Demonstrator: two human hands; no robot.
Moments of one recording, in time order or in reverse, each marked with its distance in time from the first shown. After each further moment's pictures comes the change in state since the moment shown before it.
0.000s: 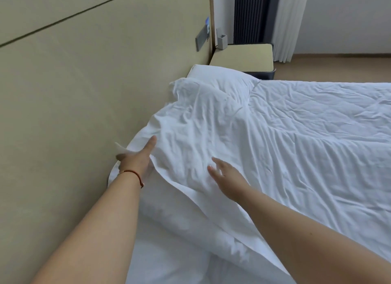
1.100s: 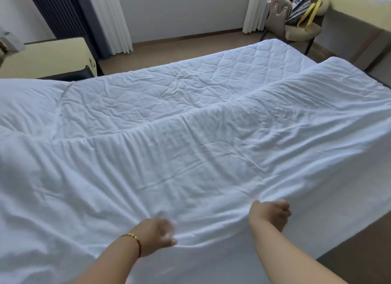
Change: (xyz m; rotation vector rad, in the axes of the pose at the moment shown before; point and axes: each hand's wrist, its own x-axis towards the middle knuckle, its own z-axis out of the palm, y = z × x) left_hand -0.352 -0.102 0.390 1.196 -1.199 0.983; right_hand -0.316 0.414 -0.261 0.328 1.235 1.359
